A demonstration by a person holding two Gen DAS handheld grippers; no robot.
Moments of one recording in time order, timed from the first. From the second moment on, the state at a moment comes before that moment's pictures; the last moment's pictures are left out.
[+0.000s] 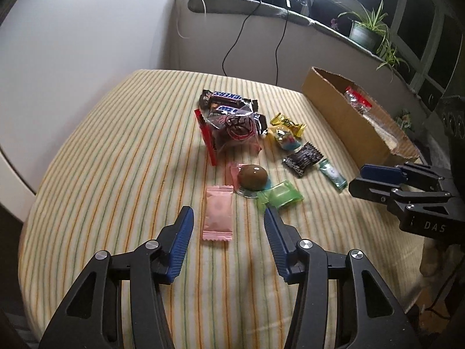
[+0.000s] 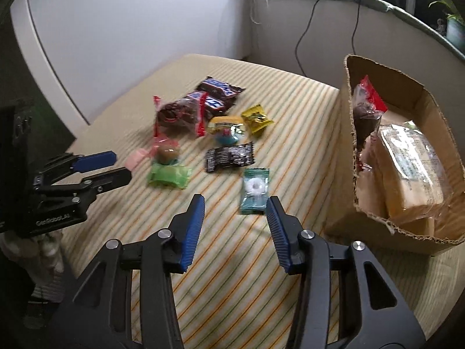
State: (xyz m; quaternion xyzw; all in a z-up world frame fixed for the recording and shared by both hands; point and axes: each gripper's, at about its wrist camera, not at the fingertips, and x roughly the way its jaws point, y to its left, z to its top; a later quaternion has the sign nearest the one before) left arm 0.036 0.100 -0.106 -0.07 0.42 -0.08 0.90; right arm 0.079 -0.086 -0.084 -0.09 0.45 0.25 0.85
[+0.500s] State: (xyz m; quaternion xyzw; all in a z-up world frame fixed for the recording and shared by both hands) left arm 0.046 0.099 -0.117 -0.04 0.43 -0.08 0.90; right arm 0.103 -0.071 -0.112 -0.11 0.47 0.21 0.85
